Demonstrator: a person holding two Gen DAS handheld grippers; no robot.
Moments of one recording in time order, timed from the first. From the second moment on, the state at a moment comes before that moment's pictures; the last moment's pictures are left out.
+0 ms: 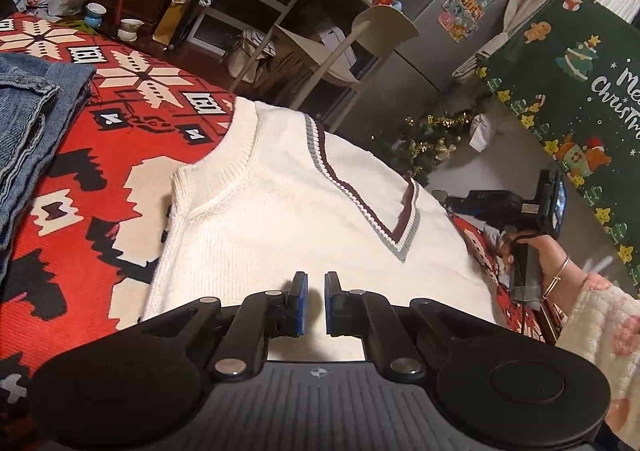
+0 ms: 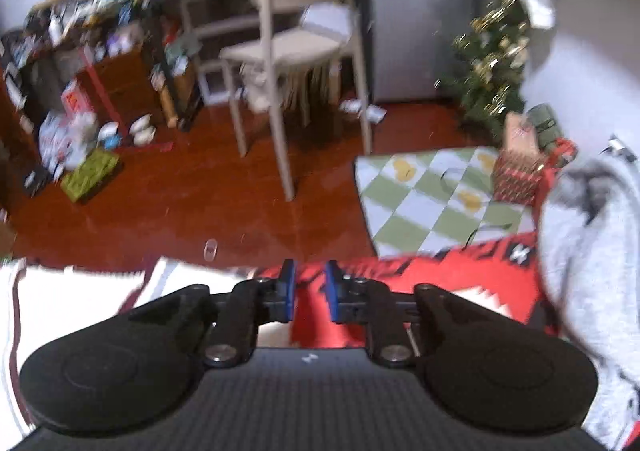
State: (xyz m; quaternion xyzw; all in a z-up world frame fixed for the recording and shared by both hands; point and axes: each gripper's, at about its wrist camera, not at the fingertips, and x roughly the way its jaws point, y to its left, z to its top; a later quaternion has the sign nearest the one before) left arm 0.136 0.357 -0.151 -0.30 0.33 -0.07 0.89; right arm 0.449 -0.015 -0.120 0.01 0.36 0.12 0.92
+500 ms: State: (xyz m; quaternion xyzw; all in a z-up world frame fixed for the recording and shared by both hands) left arm 0.136 0.356 -0.153 -0.30 0.33 -0.07 0.89; right arm 0.481 0.050 -0.131 0.00 0.42 0.16 0.89
